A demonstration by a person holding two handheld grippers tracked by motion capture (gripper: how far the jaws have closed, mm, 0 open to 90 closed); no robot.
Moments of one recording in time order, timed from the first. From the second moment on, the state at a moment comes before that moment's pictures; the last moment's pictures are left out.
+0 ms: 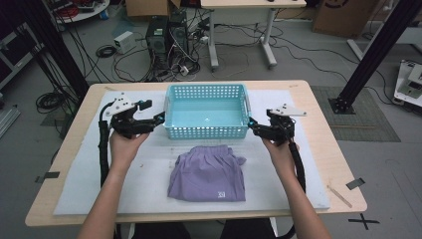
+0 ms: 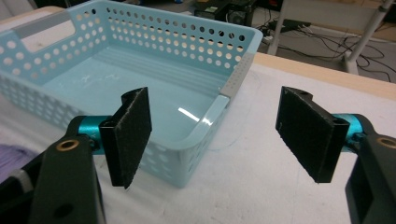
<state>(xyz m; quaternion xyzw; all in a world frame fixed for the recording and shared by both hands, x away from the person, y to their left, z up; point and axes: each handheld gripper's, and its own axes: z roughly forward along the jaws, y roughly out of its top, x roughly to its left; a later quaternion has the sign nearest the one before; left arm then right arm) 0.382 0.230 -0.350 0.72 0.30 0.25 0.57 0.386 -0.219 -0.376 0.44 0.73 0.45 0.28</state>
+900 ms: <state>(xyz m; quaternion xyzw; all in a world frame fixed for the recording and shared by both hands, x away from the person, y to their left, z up) 0.317 0.232 -0.391 0.75 0.28 0.24 0.55 0.335 -0.234 -0.397 0.40 0.75 0.46 0.26</state>
